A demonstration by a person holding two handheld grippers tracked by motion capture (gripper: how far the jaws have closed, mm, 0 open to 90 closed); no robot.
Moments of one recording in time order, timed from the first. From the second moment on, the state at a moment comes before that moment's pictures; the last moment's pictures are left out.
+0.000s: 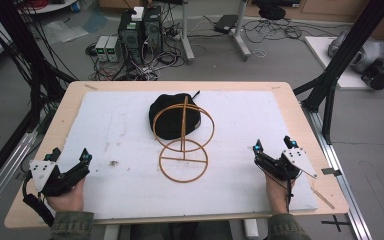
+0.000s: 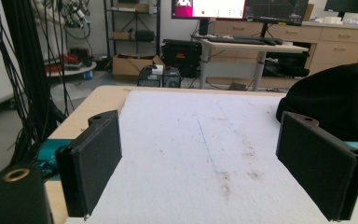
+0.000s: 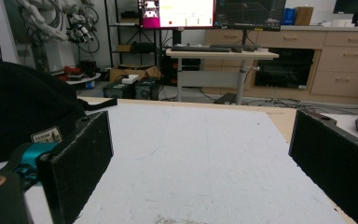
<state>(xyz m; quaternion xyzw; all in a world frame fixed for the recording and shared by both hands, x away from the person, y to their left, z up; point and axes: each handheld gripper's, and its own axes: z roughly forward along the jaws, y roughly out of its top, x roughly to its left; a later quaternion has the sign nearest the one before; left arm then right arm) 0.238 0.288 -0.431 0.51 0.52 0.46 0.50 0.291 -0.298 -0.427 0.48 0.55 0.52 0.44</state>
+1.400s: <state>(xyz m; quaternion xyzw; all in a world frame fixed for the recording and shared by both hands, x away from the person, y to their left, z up) 0.254 0.270 -0.411 0.60 0.44 0.42 0.52 0.290 -0.303 -0.431 0.48 0.54 0.53 0.44</state>
